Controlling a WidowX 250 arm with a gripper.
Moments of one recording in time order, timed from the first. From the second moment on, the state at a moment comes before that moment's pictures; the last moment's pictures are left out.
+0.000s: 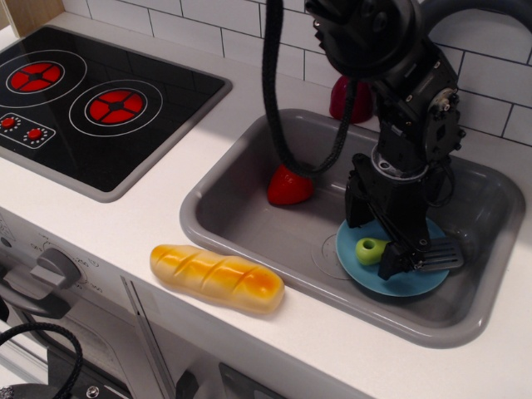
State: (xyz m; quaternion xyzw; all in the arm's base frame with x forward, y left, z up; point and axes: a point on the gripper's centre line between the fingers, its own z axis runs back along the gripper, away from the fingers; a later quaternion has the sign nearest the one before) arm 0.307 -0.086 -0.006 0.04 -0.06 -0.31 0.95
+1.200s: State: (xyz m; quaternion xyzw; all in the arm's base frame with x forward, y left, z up) arm 0.294 -0.075 0.049 0.04 -0.12 -0.20 0.97
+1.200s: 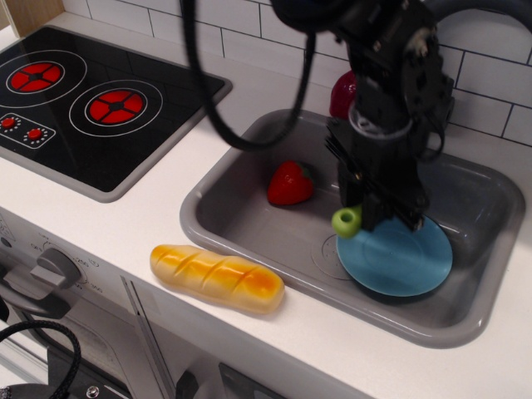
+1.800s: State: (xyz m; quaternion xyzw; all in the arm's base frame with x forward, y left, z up) arm 0.257 -0.043 0.049 0.04 -0.07 0.17 0.98
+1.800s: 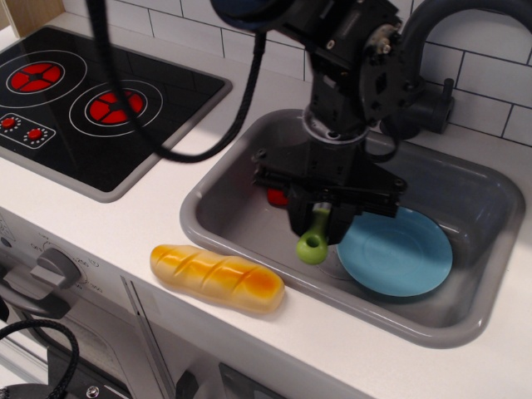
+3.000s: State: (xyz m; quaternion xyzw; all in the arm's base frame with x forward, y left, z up) arm 0.255 -0.034 0.013 0.03 -0.05 0.63 0.77
